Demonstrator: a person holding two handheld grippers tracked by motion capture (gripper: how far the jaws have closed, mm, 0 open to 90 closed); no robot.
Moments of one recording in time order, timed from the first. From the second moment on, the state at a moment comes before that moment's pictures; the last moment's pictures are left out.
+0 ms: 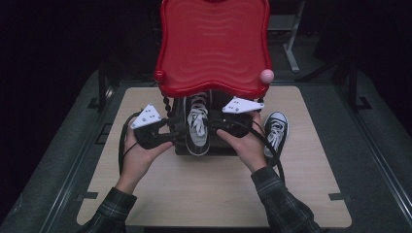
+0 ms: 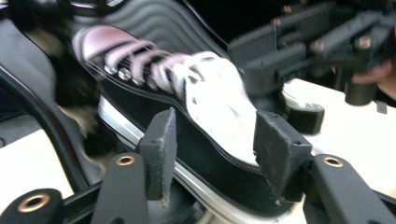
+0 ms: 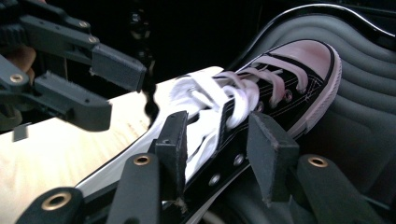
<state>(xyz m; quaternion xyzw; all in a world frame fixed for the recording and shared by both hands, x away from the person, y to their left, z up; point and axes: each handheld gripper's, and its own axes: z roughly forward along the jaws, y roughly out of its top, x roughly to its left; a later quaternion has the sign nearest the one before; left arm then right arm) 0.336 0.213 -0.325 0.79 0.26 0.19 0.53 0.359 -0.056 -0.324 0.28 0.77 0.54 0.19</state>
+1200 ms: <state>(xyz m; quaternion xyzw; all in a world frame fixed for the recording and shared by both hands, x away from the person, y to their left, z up) 0.312 0.196 -0.389 0.84 0.23 0.19 0.45 0.316 -0.049 -0.400 0.26 0.83 0.46 0.16</state>
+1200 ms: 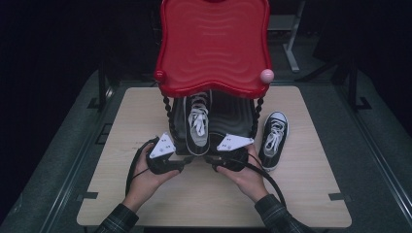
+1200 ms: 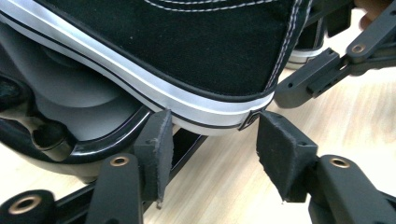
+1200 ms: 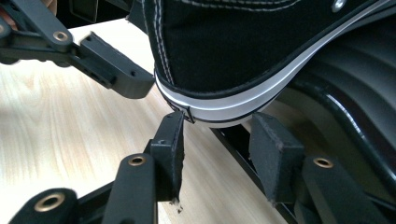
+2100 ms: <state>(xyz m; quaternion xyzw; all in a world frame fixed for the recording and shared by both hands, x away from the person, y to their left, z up) 0.341 0.186 -0.362 0.82 0.27 0.25 0.44 0.352 -0.039 -0.368 0.27 0.82 0.45 0.22</state>
